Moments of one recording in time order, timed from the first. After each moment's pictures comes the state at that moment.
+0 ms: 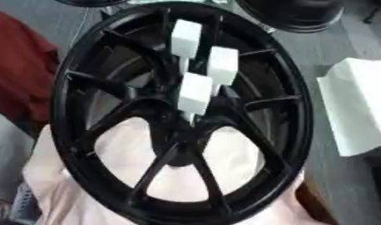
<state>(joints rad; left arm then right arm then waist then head) -0.46 0.30 0.04 -1.98 0.20 0.01 0.17 -0.28 -1.33 -0.11 -1.99 -0.34 -0.24 -0.08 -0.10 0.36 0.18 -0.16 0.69</state>
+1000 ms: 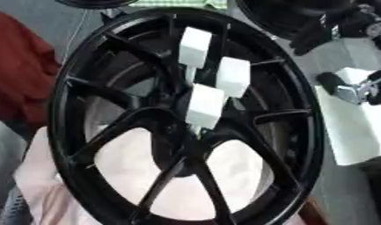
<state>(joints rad) -0.49 0.30 0.03 -1.98 0.20 0.01 0.17 -0.29 -1.32 0.08 -1.99 0.08 -0.47 0.22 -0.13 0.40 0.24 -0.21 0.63</state>
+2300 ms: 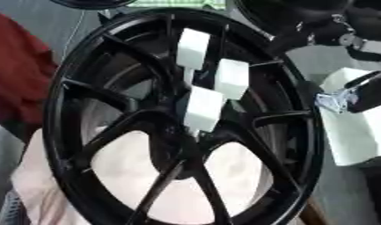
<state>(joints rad) -0.49 0.30 0.03 -1.98 0.21 0.02 0.16 -0.37 -1.31 0.13 -1.99 0.09 -0.41 0.18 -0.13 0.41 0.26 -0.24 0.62</state>
